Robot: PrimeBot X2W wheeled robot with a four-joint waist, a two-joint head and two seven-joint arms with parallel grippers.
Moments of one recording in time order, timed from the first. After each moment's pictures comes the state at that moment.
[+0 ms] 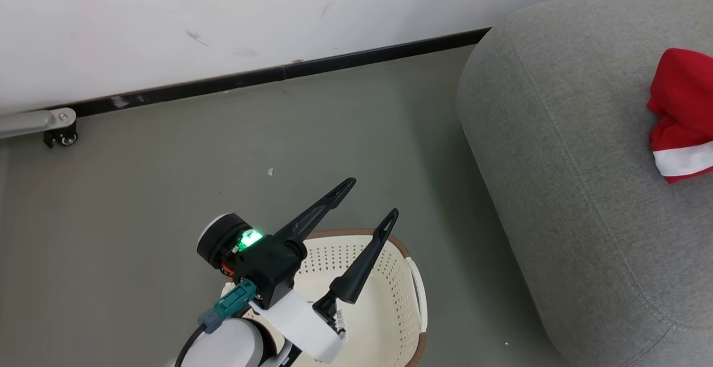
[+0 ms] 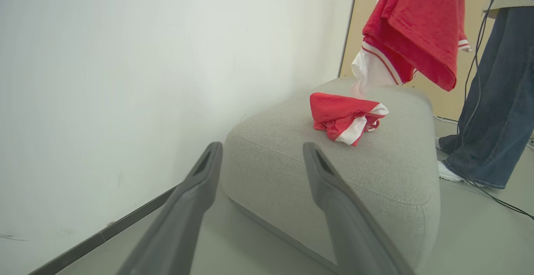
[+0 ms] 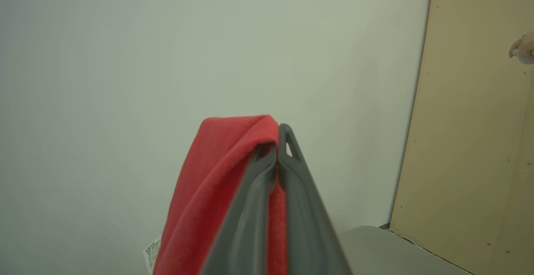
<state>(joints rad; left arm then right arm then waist) -0.38 0.22 -0.69 -0.12 -0.45 0.01 -0.12 -0.70 -0.67 -0.46 0.29 0.18 0.13 -0.13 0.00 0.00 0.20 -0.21</state>
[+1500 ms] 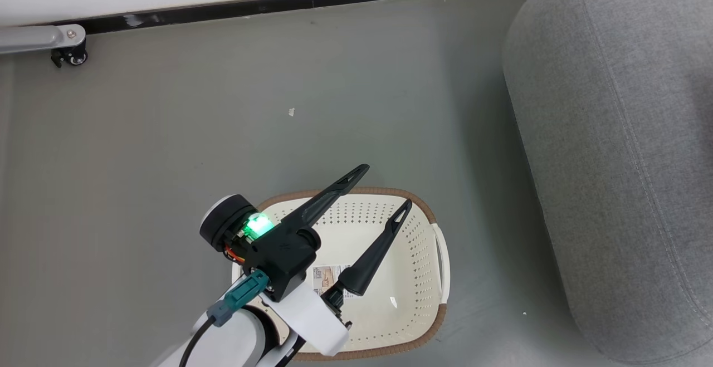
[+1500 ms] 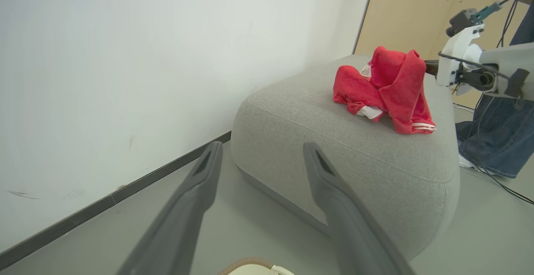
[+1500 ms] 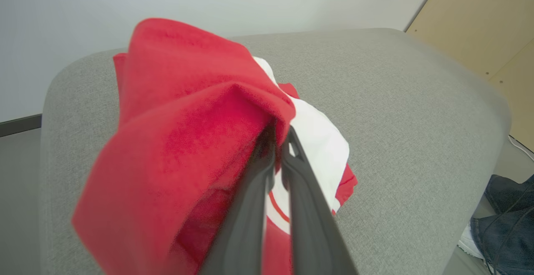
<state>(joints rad) -0.43 0.24 -0.71 -0.20 -0.42 0.02 -0.04 -0.56 -0.45 -0.60 0.79 -0.13 0.13 -0.23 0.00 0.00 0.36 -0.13</state>
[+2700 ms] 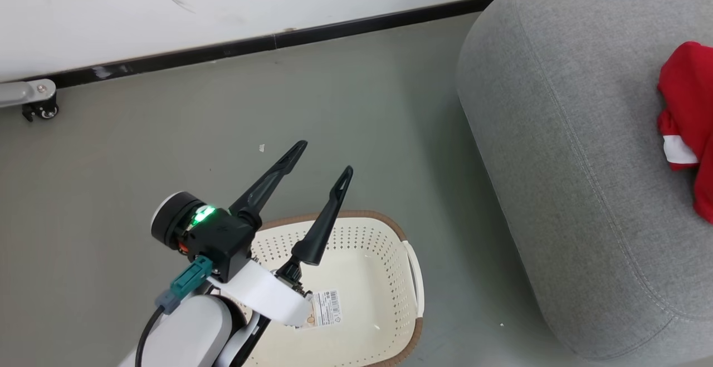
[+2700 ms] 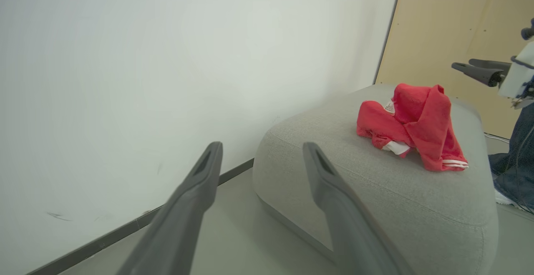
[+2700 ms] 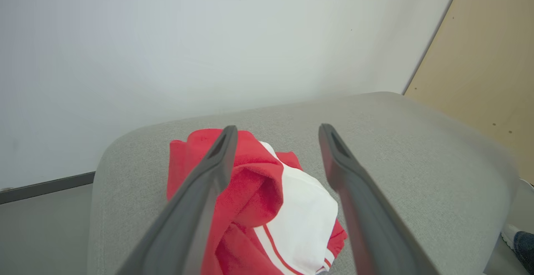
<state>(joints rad) -0.41 0.25 -0.61 -0.12 -0.45 0.05 -0.14 -0.47 -0.37 -0.53 0.51 -0.04 0.13 -0.25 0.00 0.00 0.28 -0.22</state>
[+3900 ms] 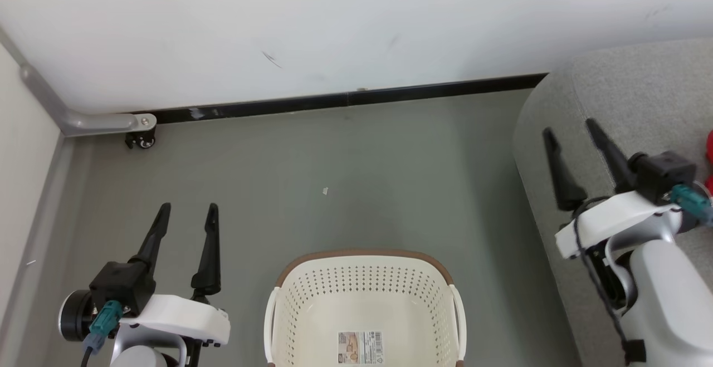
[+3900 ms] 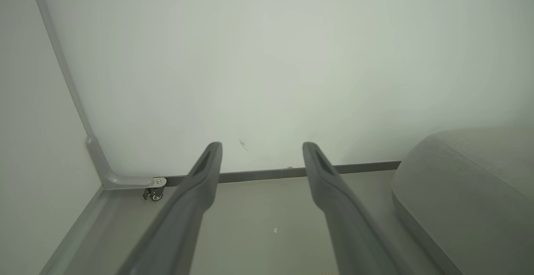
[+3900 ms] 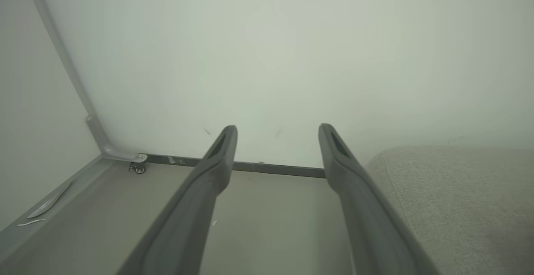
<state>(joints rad) -0.17 0.25 -0.36 0.04 -0.53 0.24 -0.24 -0.40 -0.13 0.03 0.35 0.11 0.13 -0.25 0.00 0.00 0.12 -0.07</state>
